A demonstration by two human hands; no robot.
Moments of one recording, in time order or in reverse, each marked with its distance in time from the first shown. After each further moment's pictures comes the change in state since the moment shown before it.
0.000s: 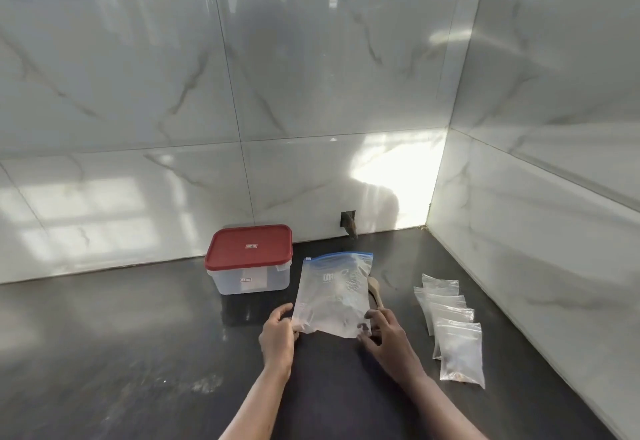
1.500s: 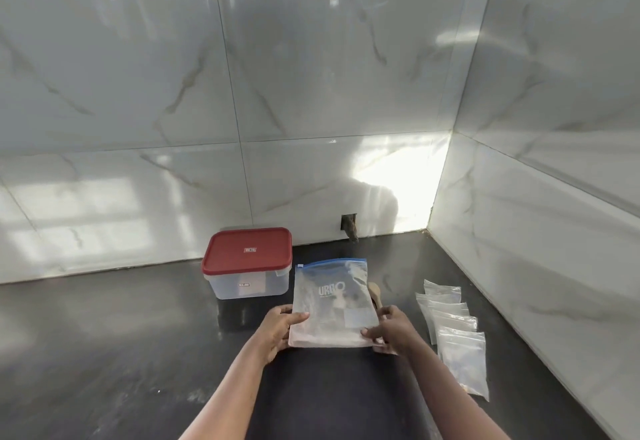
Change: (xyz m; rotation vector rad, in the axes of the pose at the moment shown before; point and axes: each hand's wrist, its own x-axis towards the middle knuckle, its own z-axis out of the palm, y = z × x) left_hand 0.047 0.019 -0.008 0.097 -0.438 -0.209; right_hand 0.047 -0.014 -0.019 0.596 -0.151 0.721
